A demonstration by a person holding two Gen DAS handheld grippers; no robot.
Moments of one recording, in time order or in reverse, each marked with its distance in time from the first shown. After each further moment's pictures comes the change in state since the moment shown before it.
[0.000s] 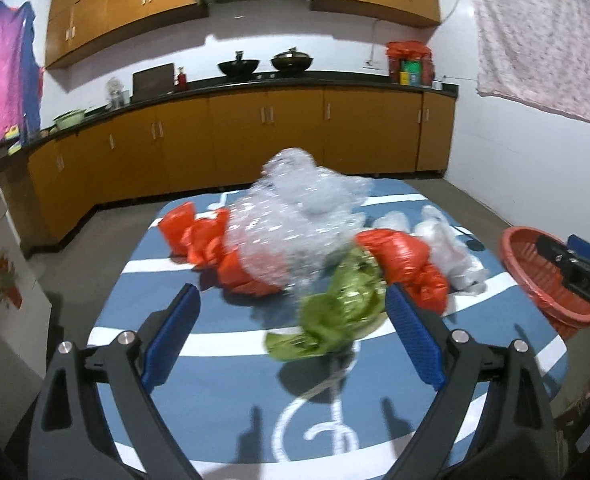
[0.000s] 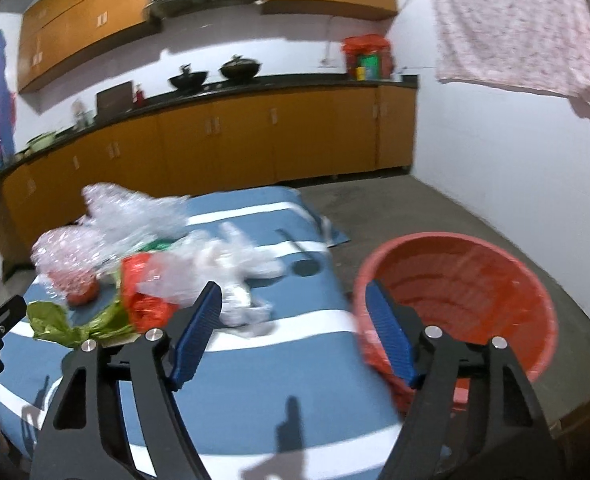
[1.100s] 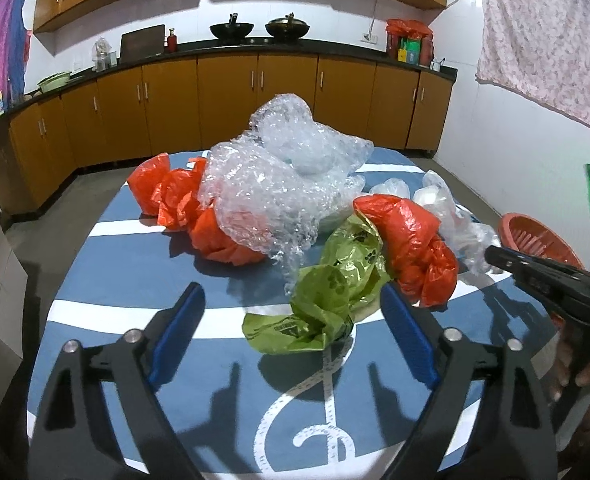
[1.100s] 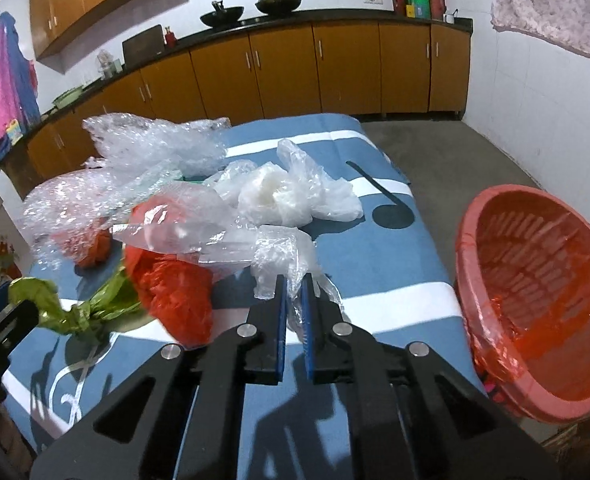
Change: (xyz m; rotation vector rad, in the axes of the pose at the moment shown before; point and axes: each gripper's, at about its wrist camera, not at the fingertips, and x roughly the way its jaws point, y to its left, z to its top) left arm 0.043 -0.003 -0.015 -0.041 0.121 -0.080; right arm 0.051 0.020 -0.017 -0.021 0.212 0.142
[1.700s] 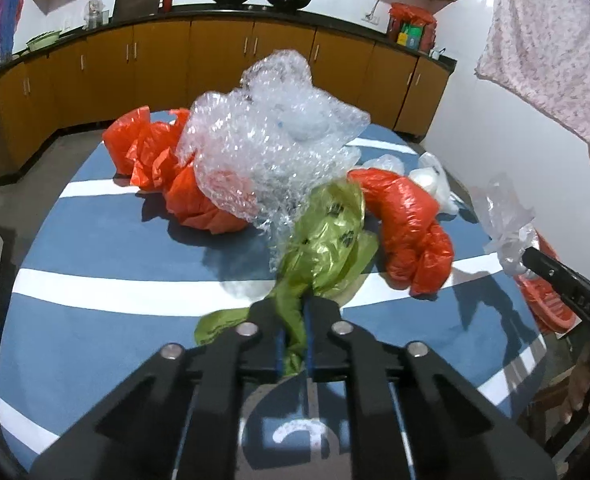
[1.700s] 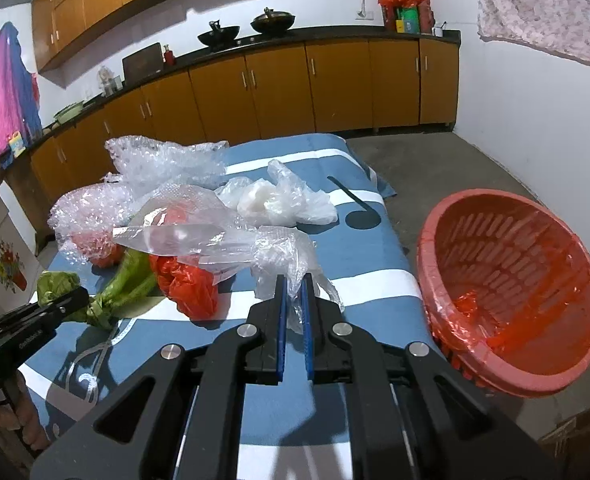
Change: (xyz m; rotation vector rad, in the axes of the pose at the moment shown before) left arm 0.016 0.011 -0.003 -0.075 0.100 -0.100; right arm -0.041 -0.010 -0.005 0.021 -0.058 -0.012
